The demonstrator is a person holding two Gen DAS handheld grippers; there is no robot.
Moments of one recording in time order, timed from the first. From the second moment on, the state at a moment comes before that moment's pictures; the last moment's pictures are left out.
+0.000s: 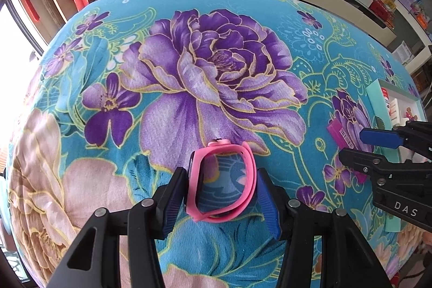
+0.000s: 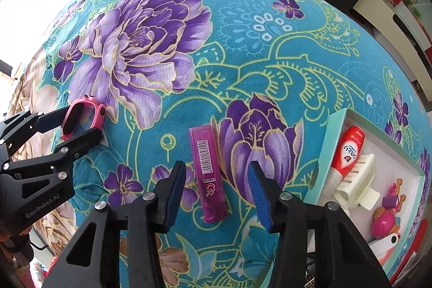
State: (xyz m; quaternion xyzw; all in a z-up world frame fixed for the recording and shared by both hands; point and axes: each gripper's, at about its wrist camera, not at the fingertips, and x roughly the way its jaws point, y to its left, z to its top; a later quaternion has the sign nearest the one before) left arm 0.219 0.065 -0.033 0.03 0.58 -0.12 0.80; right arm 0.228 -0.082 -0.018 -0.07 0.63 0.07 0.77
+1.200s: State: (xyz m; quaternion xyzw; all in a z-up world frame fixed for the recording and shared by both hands) left arm 0.195 0.026 0.004 0.05 0.56 -0.12 0.82; right arm 0.193 -0.102 0.007 -0.08 0.62 0.08 0.77
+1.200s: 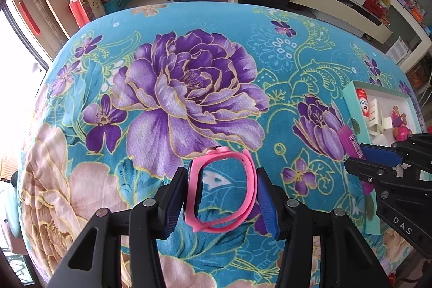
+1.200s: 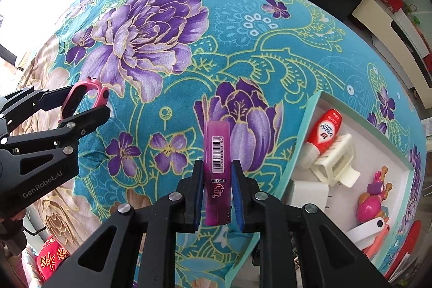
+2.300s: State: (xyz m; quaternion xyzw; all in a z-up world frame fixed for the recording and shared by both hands) left arm 0.129 -0.169 0.048 0.10 0.54 -0.25 0.80; right arm 0.113 -0.277 0.051 -0.02 0.61 -0.02 0.79
